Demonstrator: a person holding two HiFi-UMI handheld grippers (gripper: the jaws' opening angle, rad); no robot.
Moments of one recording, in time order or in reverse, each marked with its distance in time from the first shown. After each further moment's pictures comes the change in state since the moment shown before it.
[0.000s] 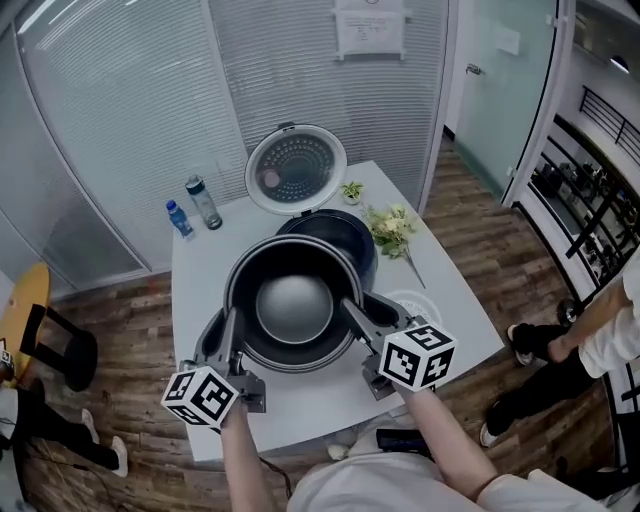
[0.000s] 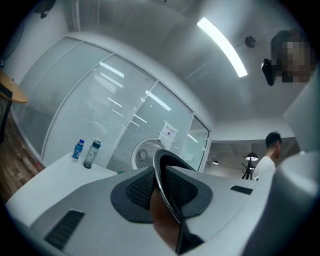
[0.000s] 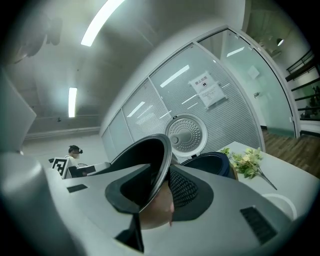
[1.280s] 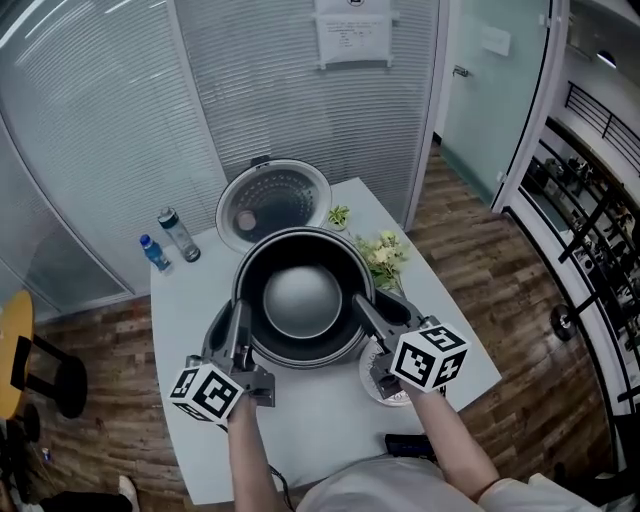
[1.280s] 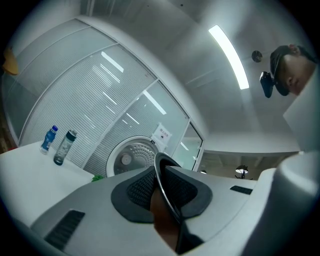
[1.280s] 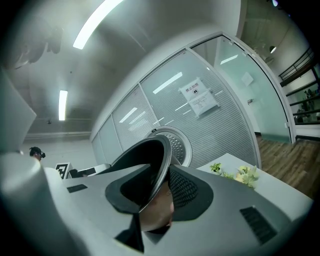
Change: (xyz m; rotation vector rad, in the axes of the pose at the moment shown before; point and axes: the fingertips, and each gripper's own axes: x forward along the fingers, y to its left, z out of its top) left arm 0.153 -0.002 0.010 -0.099 -0.046 -0.131; right arm 0.055 -0.102 0.072 0.008 -0.079 -0.078
